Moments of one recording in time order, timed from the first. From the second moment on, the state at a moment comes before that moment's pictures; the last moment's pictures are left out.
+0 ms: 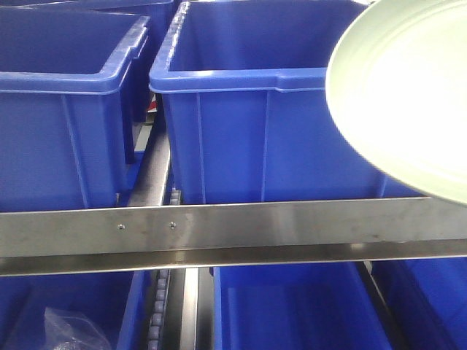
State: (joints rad) left arm 0.02 -0.01 0.00 -0.04 0.30 0.02; right arm 0.04 0.46 -0.36 -0.02 0.22 0.31
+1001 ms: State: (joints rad) left arm 0.02 -0.01 0.00 -0.04 0.30 0.02; right arm 0.19 1.52 -1.24 -0.02 0.04 0.31
